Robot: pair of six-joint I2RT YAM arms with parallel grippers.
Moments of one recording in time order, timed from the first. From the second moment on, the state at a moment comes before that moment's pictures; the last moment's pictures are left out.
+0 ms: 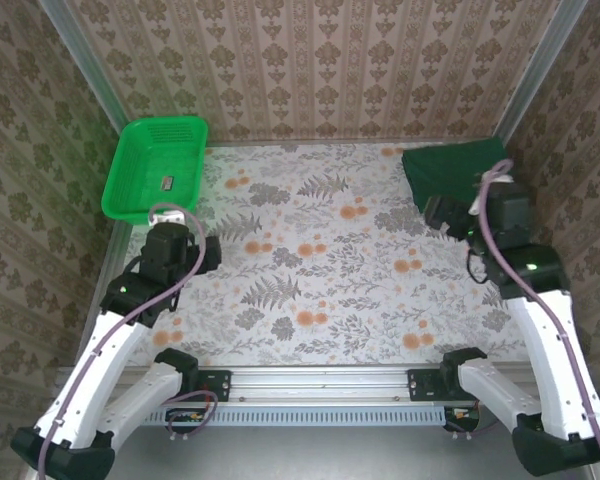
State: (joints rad) left arm -0.42 0.75 0.87 -0.83 -0.37 -0.33; right arm 0.16 0.91 1.16 -0.88 0.18 0.38
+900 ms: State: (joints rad) left arm -0.05 1.05 0.42 -0.05 -0.44 -0.17; right arm 0.15 1.14 0.55 0.04 0.34 0.19
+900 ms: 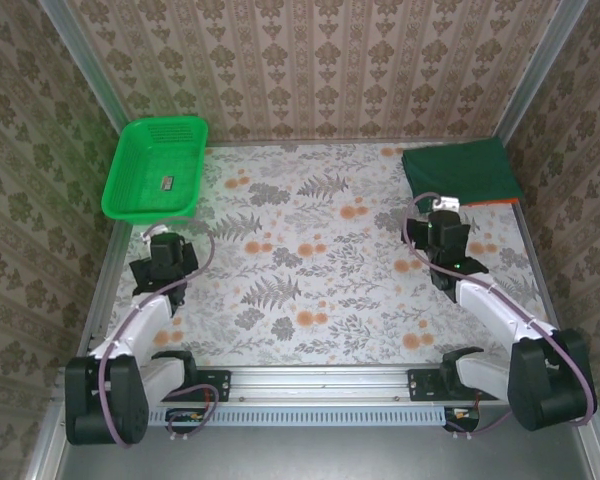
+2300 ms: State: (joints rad) left arm -0.07 1.52 0.49 0.55 -0.16 0.07; right arm -0.01 1.32 0.29 0.70 0.11 0.09
